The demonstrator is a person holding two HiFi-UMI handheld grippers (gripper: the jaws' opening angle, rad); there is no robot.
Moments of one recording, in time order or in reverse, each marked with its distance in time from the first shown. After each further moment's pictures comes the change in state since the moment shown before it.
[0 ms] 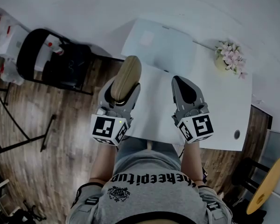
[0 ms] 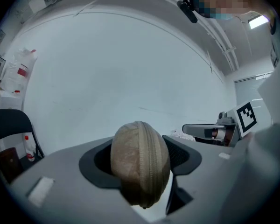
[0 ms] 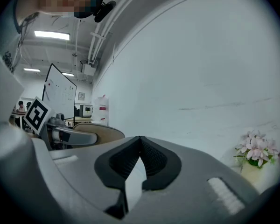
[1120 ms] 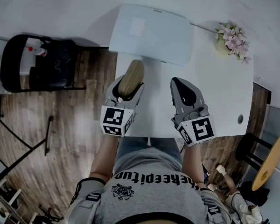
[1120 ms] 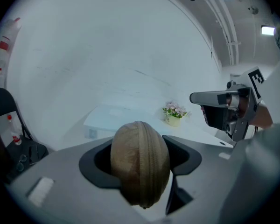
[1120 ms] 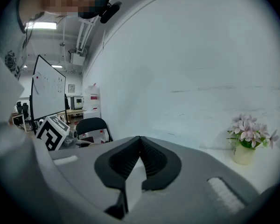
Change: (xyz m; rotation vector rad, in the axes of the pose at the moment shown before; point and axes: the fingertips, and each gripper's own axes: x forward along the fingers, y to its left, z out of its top) left arm 0.053 0.008 -0.124 -0.032 0.306 -0.141; right arm 0.008 -0.006 -0.052 0.050 0.151 -0.099
